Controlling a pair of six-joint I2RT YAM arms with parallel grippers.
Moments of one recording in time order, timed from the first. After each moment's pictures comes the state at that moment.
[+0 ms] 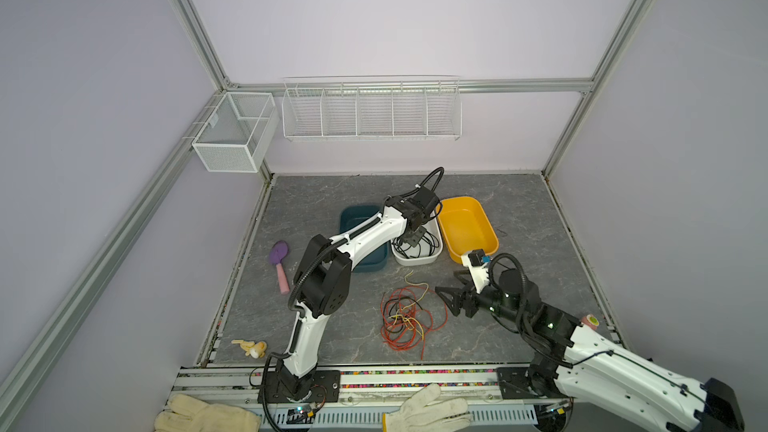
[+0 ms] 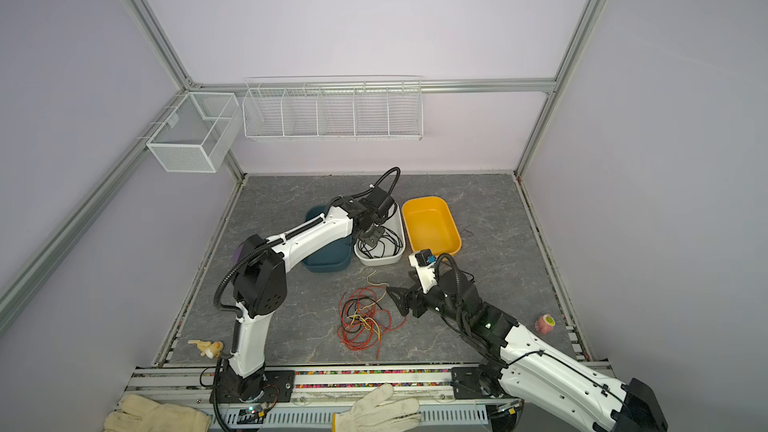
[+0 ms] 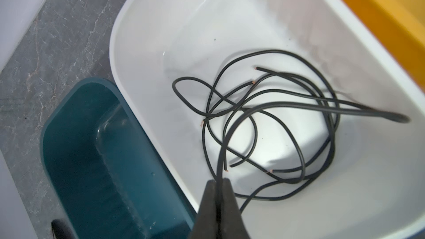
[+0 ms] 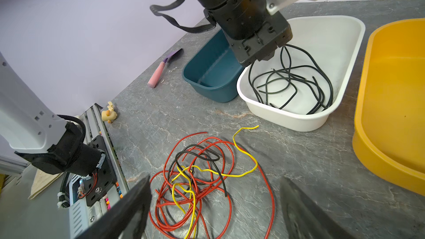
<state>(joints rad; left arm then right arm) -0.80 2.10 1.82 -0.93 -0.33 -0.05 0.84 0.73 0.42 -0.05 -0.11 0.36</state>
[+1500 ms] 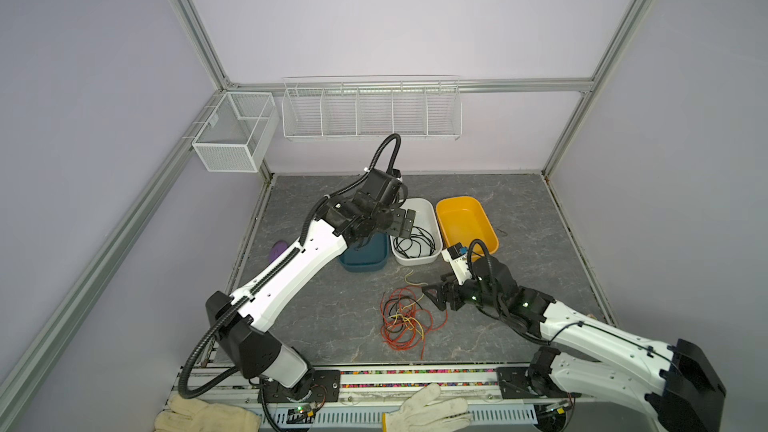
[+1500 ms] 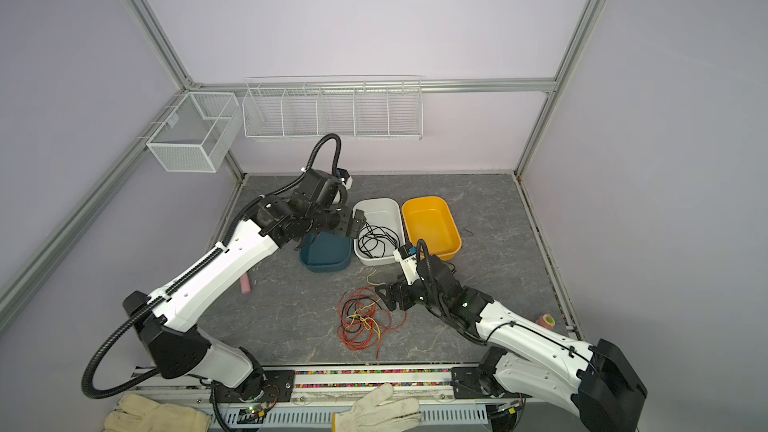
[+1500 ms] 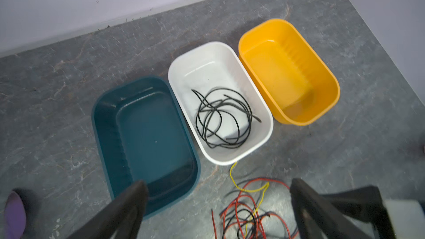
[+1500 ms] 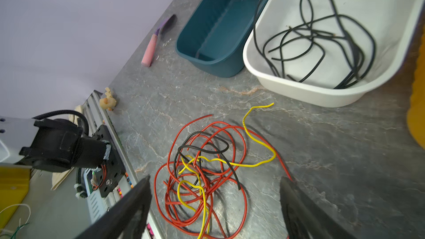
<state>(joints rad) -0.77 1.47 1.56 -0.91 -0.13 -0.29 0.84 1.05 0.57 -0.09 -0.21 0.45</state>
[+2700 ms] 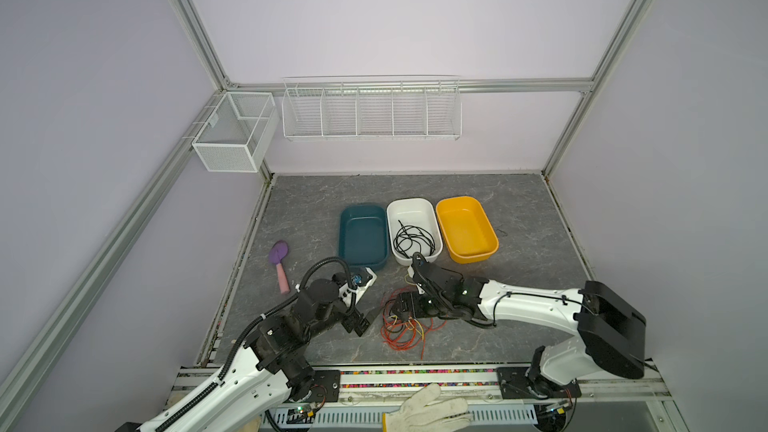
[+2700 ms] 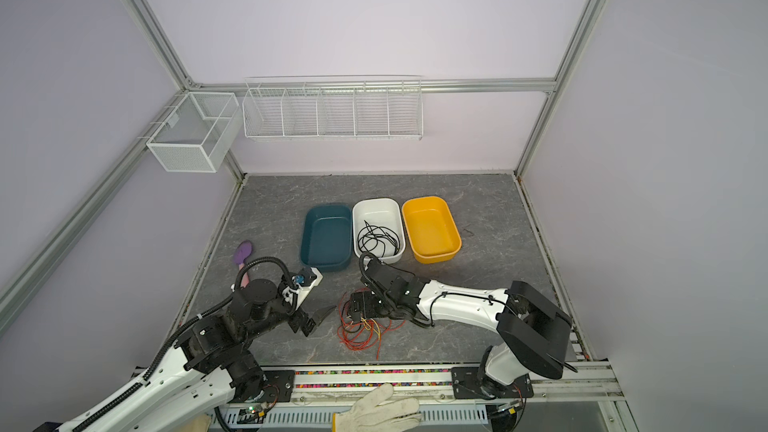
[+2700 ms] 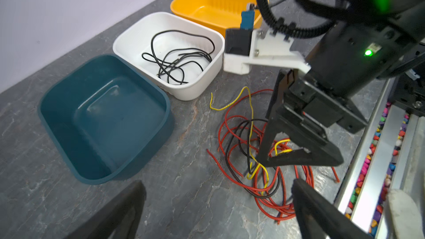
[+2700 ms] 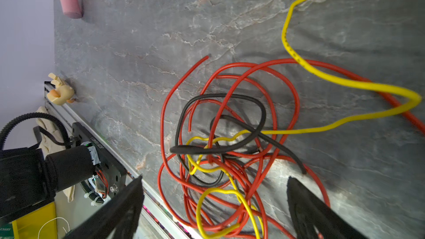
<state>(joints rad) -0.86 0.55 0.53 -0.50 0.01 0.10 1.06 1.53 0.85 -0.28 -0.13 0.87</state>
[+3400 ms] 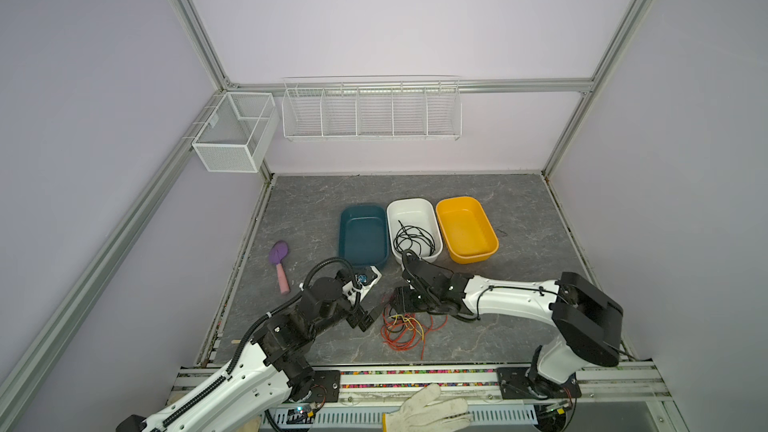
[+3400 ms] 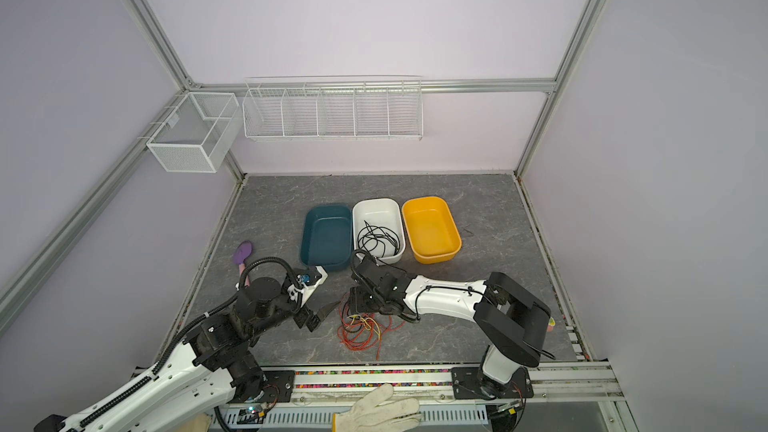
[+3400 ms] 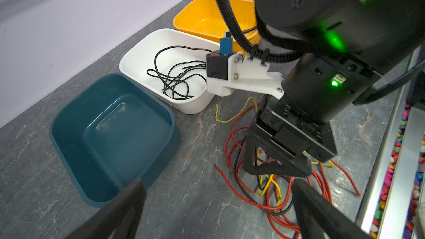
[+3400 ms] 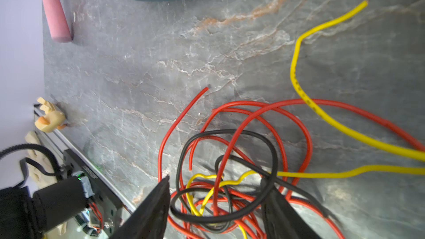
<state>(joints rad) -0.86 0.60 0.50 -0.40 0.00 0.17 1.06 1.64 0.92 -0.25 -0.07 0.89</state>
